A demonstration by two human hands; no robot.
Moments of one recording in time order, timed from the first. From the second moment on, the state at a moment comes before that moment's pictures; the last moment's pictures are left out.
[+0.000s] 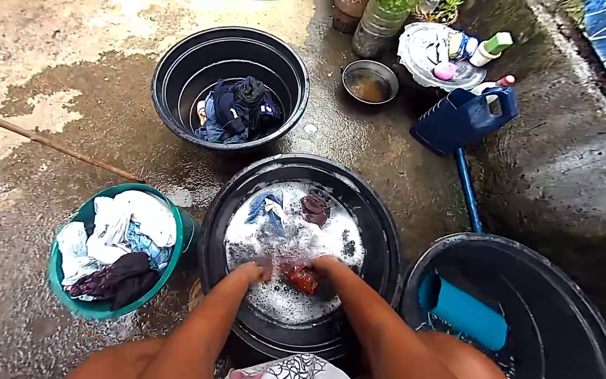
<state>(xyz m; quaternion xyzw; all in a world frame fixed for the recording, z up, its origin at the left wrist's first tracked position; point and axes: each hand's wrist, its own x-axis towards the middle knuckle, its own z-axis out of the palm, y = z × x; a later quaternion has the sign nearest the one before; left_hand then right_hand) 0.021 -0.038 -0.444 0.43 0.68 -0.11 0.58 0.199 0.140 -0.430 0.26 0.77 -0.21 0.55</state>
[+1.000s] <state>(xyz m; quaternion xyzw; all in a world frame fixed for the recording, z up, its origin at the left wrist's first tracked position) 0.103 -0.052 -0.214 0.50 0.59 0.63 0.01 0.197 0.018 -0.019 0.13 0.76 -0.44 -0.46</state>
